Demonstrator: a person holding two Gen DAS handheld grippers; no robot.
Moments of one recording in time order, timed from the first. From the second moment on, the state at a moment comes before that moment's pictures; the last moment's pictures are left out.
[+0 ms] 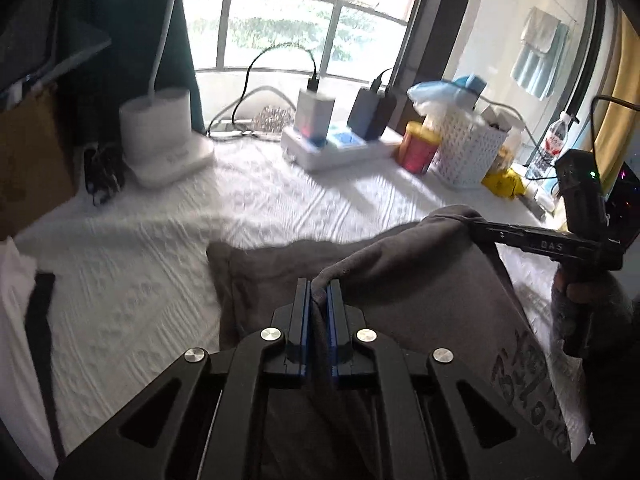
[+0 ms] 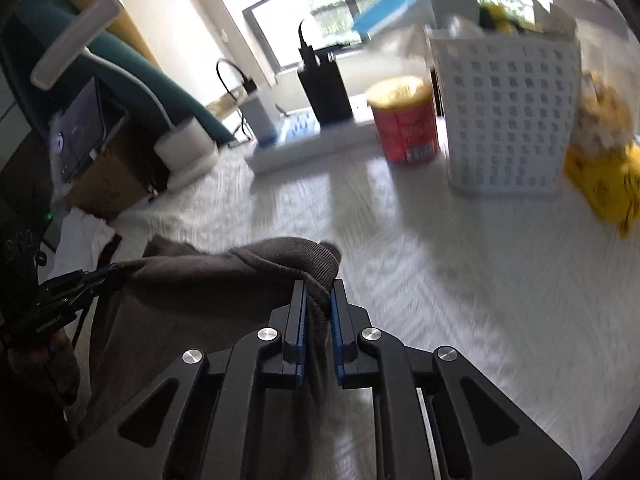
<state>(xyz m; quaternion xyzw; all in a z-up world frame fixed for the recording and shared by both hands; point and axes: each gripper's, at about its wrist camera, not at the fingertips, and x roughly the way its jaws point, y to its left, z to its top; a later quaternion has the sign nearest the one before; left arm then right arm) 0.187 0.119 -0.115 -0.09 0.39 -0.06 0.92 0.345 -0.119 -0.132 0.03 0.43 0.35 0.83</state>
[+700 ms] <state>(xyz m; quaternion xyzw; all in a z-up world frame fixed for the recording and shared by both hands) 0.182 0.142 -0.139 -0.10 0.42 0.00 0.90 0.330 -0.108 -0.128 -0.05 0.42 0.30 0.86</state>
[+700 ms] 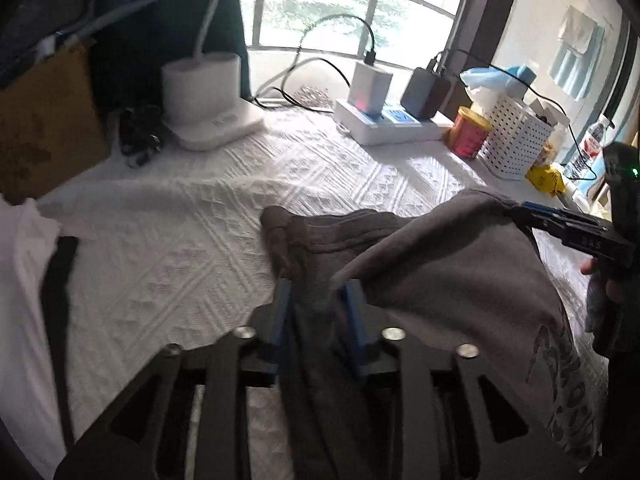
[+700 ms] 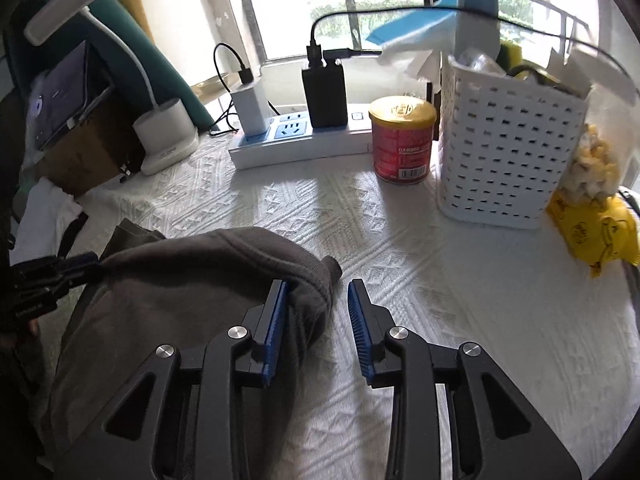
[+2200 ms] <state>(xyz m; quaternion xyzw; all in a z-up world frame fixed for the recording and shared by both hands) 0.000 0.073 -0.138 -0.16 0.41 -0.10 0.89 0.134 -0.171 -0.133 -0.03 0.42 0.29 0.86</state>
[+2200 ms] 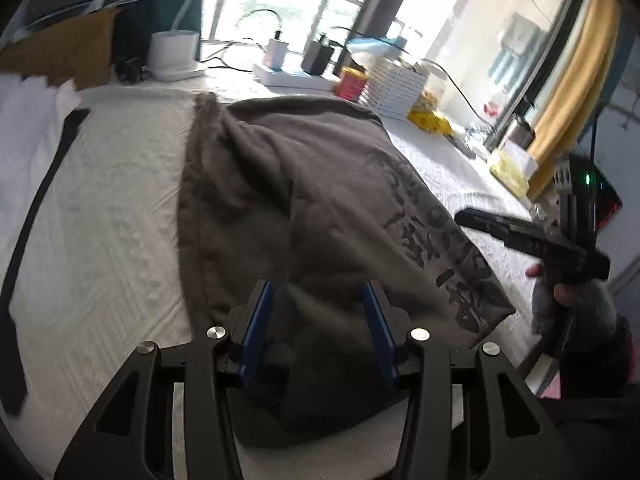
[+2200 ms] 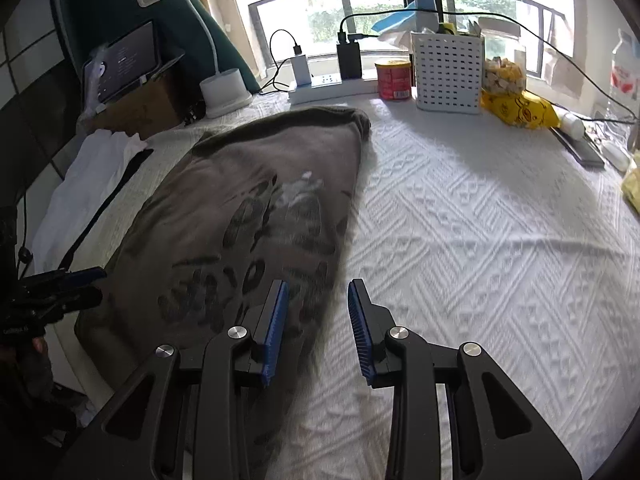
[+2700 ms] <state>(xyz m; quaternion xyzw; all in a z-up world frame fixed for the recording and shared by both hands) -0.023 0.055 -0.137 -0.12 0.41 -0.15 0.89 0.107 -0.184 -0.140 -0.02 0.42 0.28 0.86</state>
